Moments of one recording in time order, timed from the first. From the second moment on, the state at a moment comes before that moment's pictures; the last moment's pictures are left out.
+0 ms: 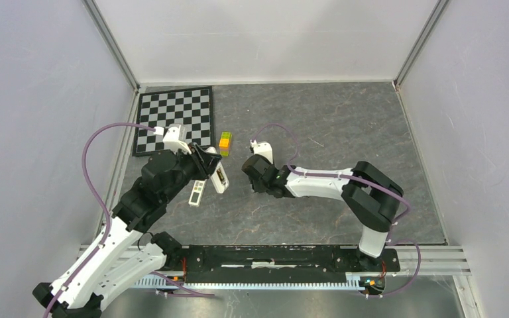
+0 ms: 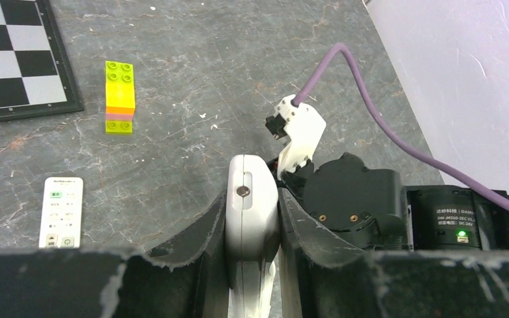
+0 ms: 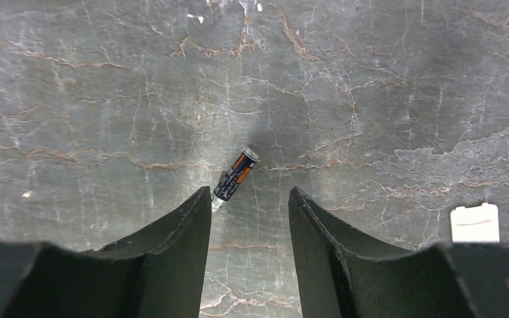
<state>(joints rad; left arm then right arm) -0.63 0.67 0.81 -0.40 -0.15 -0.55 1.01 1.81 1.08 -0.22 0.42 0.65</state>
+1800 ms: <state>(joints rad) -0.63 0.78 0.77 -0.28 0.03 -0.55 0.94 1.37 0.61 0.13 0.30 0.38</state>
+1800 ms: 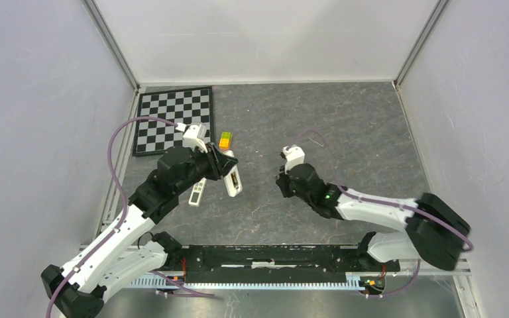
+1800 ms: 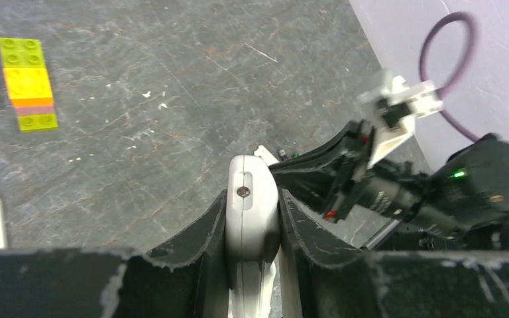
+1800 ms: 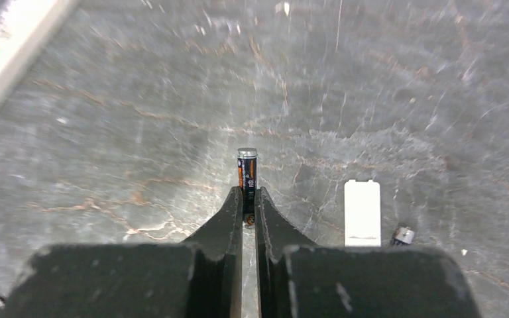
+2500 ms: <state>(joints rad) -0.63 0.95 0.68 0.29 0.41 -0.67 0.91 0.73 0.42 0.35 0.11 0.33</state>
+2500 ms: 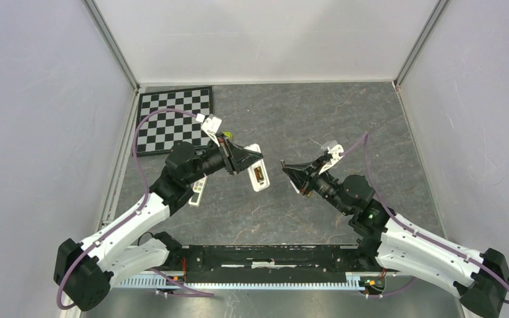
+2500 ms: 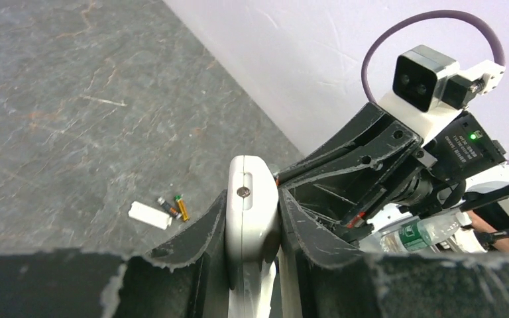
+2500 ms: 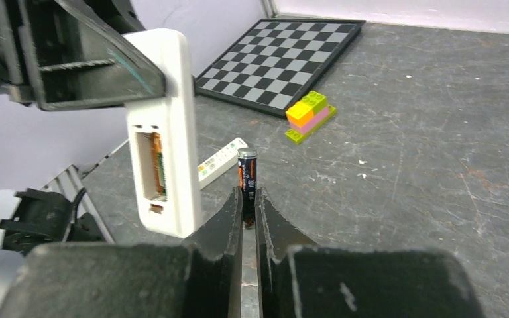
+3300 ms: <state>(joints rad) -0.63 1.18 0.60 0.55 0.38 -0.98 0.91 0.91 0.72 -0.02 -0.04 0.42</state>
